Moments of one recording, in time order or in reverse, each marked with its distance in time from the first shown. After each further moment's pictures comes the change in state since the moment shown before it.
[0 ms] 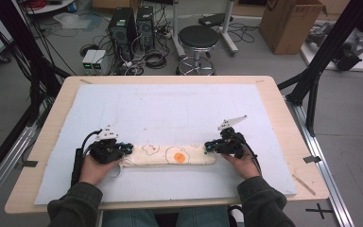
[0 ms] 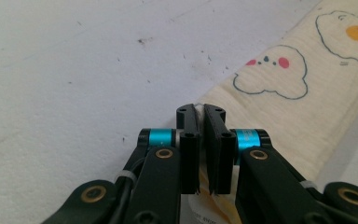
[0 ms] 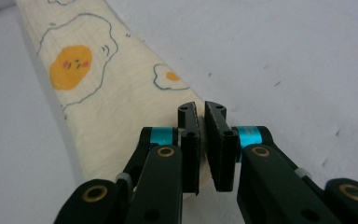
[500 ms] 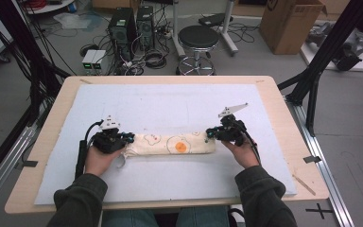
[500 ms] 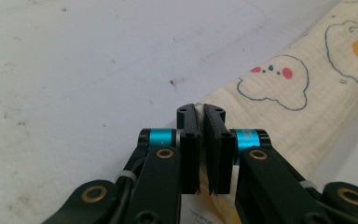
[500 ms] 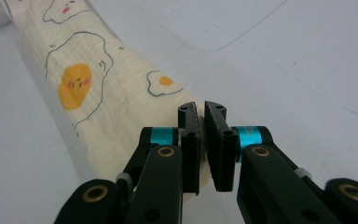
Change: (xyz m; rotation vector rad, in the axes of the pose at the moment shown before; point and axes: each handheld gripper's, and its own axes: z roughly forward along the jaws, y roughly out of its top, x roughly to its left) left arm 0.013 0.025 0.012 -0.054 0.071 -0.048; right arm -0.015 0.032 -0.009 -0.024 -0.091 -0.011
